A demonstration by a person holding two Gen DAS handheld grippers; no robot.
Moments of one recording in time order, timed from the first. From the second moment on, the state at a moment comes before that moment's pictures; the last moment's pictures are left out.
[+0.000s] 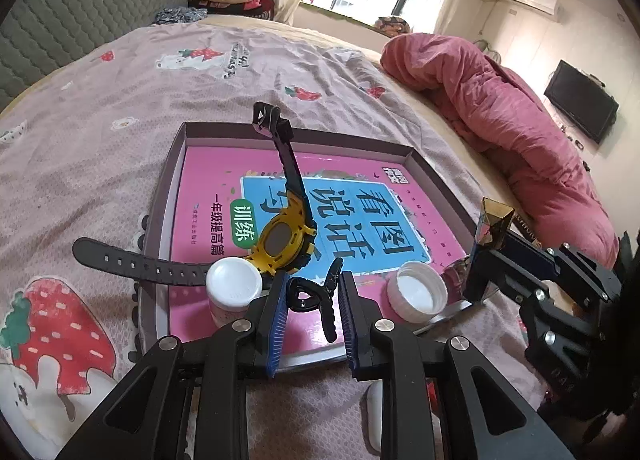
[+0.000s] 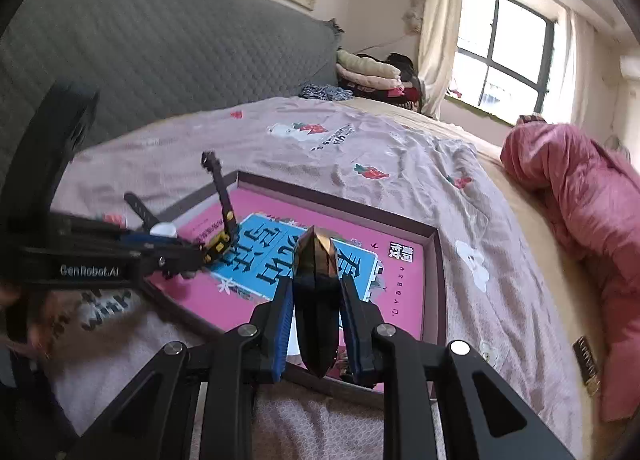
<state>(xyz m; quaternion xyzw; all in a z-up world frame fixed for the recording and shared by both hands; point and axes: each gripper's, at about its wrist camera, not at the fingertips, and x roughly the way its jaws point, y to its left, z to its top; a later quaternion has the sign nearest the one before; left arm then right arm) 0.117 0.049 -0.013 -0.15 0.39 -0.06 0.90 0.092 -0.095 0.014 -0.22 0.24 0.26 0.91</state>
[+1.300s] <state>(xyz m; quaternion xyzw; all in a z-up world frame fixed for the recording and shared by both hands) 0.130 0.045 -0.032 -0.15 0.42 -0.05 0.89 0.078 -0.047 -0.027 -0.39 0.23 0.26 0.85</state>
